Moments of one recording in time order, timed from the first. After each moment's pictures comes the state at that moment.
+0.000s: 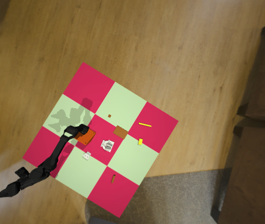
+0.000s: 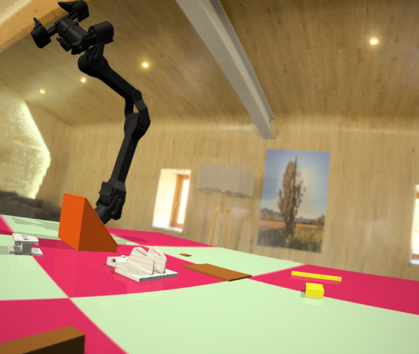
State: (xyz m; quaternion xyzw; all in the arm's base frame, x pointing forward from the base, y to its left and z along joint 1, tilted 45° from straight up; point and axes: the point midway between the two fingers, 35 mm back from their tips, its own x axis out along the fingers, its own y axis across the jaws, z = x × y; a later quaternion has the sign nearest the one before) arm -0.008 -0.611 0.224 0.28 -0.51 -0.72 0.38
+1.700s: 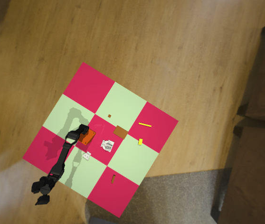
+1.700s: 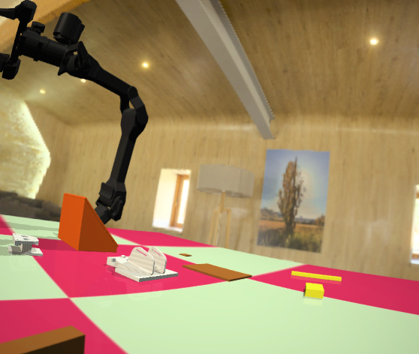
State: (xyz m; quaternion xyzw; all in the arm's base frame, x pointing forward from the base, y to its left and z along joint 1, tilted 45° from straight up) arm 0.100 -0.568 0.020 0.44 -0.01 -0.77 0.46
